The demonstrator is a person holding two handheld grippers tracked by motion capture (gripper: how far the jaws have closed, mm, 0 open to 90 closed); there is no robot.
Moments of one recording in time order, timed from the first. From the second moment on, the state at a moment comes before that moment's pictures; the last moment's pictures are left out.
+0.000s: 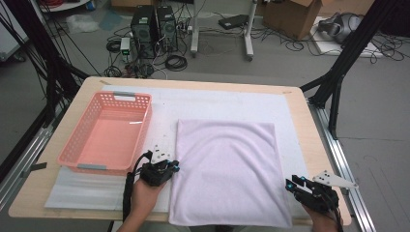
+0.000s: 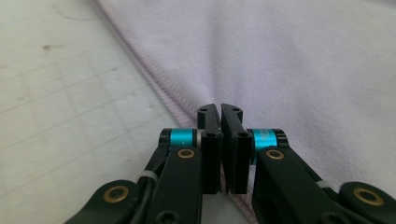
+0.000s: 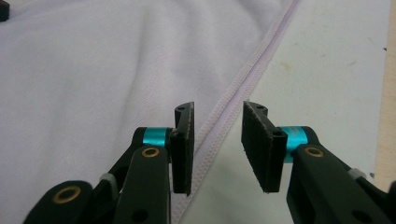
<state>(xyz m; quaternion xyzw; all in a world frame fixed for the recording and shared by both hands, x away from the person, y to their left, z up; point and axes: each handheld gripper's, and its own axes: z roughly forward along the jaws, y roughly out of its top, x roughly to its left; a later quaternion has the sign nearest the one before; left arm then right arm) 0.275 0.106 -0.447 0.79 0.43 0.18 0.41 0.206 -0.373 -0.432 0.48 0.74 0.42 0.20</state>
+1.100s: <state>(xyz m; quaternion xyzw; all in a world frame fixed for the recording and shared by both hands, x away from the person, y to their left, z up) 0.324 0.097 -0.445 0.74 0.46 0.13 0.47 0.276 -0.373 -0.440 0.53 0.71 0.41 0.19</state>
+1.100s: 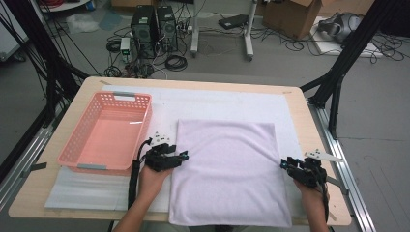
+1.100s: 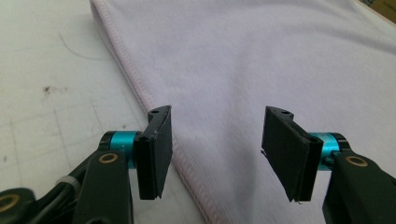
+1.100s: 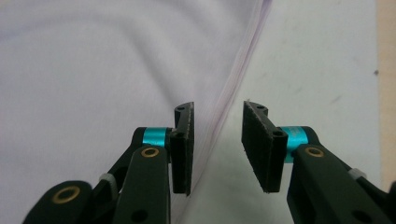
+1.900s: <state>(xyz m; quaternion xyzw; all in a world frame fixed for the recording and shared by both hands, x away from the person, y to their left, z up) 0.418 0.097 -0.452 0.72 0.51 0.16 0.44 0.380 -0.362 -0.448 0.53 0.74 0.38 0.18</state>
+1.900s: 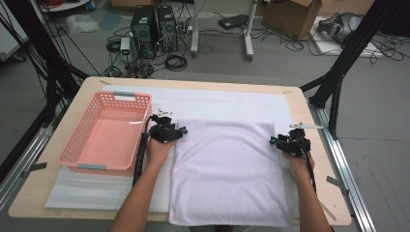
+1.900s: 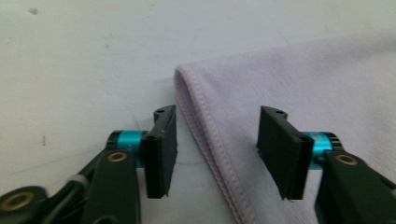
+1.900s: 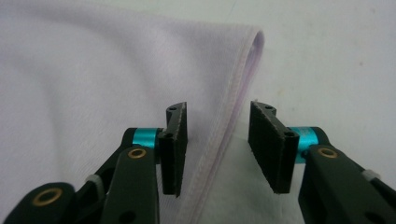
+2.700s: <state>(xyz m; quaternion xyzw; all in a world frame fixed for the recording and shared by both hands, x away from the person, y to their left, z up) 0.431 0.094 -0.447 0.66 0.51 0.20 0.51 0.413 -0.362 -0.426 0.52 0.70 0.41 0.24</state>
